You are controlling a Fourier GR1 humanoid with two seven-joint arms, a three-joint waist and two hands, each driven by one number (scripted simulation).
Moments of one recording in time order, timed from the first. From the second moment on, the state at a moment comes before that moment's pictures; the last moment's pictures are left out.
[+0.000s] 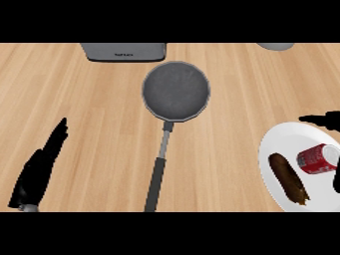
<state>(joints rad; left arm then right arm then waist) 0.09 0.26 -0.06 -1.61 -0.13 0.07 0.13 -0.36 -0.72 0.15 -1.39 0.14 0.91 0.70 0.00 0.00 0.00</state>
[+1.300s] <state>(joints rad) 0.07 0.20 0.00 -1.62 -0.19 0.01 0.14 -0.32 -0.55 0.06 -1.21 0.49 0.85 0.43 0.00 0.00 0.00</state>
